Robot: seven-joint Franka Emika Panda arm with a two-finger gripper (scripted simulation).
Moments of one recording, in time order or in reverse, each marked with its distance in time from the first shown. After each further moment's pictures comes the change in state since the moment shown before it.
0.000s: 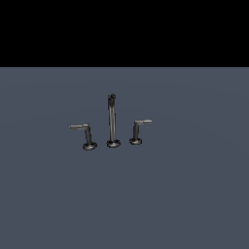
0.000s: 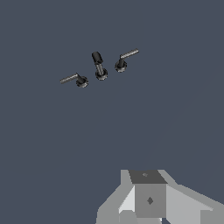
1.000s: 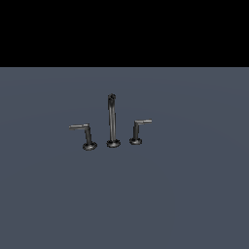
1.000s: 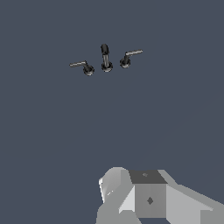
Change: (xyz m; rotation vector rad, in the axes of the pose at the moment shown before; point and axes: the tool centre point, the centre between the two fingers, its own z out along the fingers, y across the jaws) arm -0.041 0.027 -0.056 -0.001 -0.002 -0.187
